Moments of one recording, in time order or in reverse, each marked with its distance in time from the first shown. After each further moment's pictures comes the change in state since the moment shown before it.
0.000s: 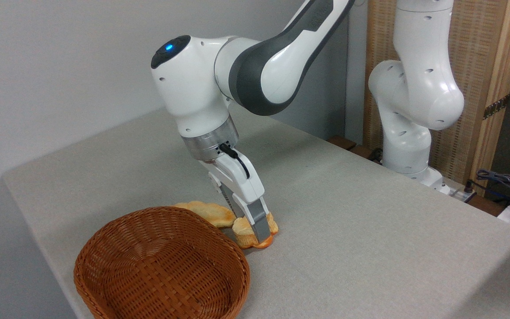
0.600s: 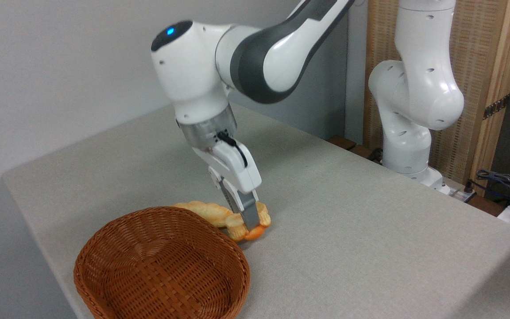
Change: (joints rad) arm -0.002 -0.048 -0.002 0.017 -0.019 0.001 0.000
